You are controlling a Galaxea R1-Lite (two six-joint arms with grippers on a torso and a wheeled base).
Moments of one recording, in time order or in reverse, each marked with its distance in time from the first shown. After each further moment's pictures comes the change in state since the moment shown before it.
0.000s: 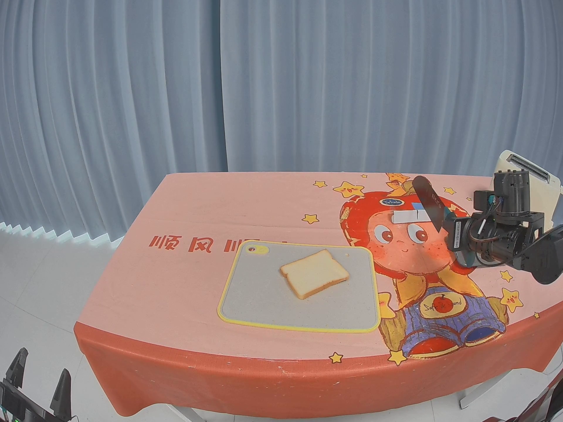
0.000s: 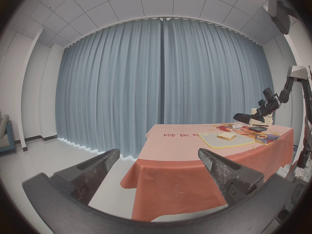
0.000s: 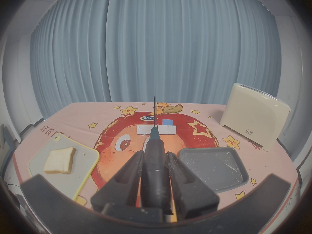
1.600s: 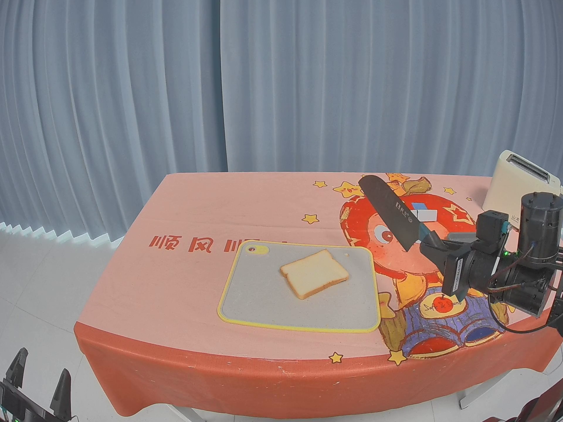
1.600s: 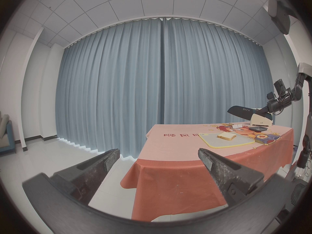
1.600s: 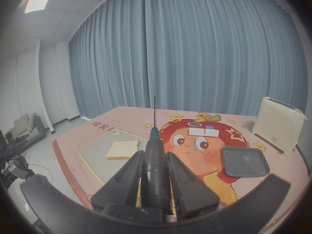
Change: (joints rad) left arm 0.000 0.000 0.000 0.000 0.000 0.000; right arm 0.288 -0.253 0.221 -0.091 0.069 0.015
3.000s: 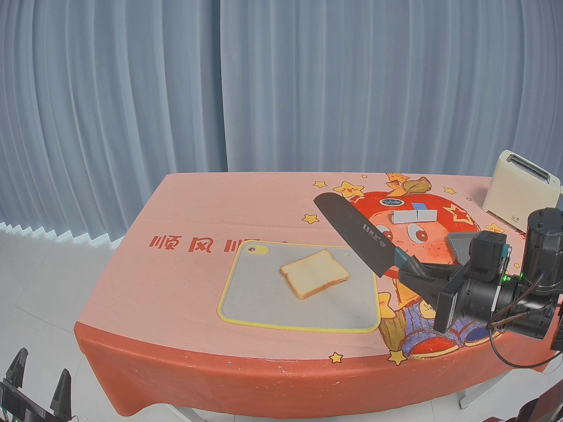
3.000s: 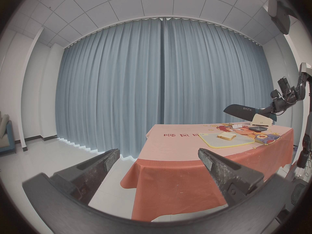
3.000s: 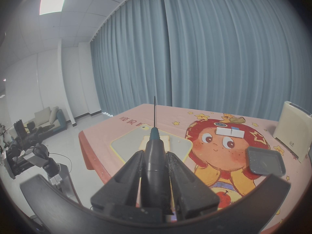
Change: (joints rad) left arm 0.000 0.000 0.000 0.000 0.000 0.000; right arm 0.162 -0.059 0.041 0.002 0.059 -0.001
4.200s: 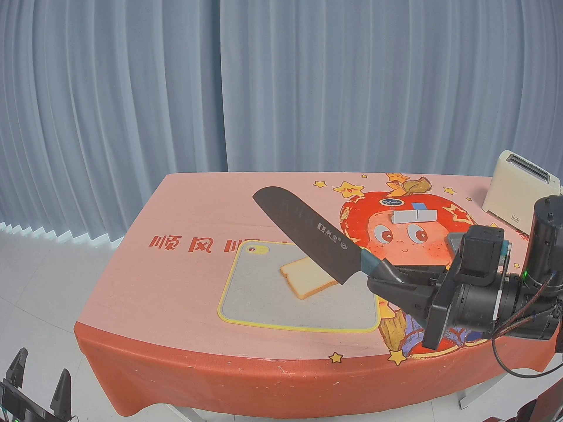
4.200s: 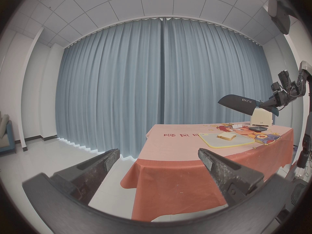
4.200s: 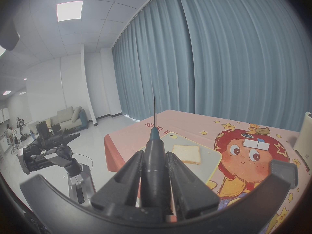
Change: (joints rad) left arm 0.000 0.000 0.000 0.000 0.000 0.000; right arm 0.126 -0.003 -0.085 0.023 0.094 -0.001
